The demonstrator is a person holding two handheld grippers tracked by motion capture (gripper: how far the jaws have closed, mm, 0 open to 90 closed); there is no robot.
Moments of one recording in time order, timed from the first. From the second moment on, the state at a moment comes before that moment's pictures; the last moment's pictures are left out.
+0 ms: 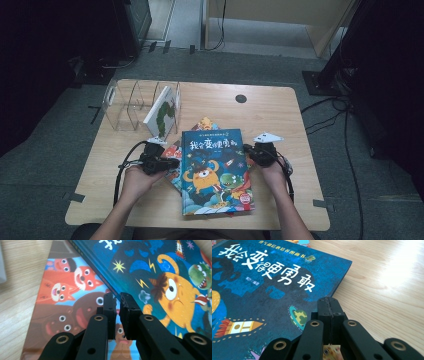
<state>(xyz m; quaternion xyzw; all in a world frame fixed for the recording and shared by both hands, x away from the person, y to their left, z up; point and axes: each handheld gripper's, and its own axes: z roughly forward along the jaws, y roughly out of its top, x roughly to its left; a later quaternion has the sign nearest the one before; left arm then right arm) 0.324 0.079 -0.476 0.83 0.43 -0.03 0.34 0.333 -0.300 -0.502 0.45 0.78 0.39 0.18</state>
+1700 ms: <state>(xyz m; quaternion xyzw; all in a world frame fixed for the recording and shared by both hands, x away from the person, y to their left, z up) 0.284 0.045 -0.484 0.84 0.42 -0.02 0.35 0.367 -0.288 -0.502 0.48 0.76 0.38 0.20</state>
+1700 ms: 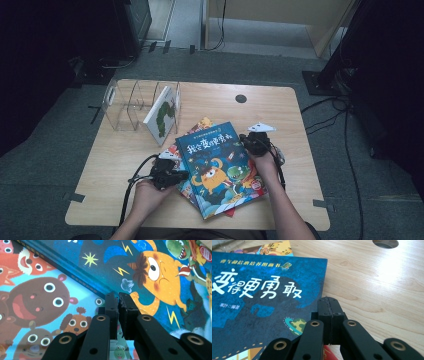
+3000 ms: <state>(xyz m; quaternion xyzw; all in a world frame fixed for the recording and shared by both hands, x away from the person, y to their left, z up) 0.371 0.059 -0.471 0.85 0.38 0.02 0.36 0.292 -0.315 -0.500 0.46 0.77 0.42 0.15</state>
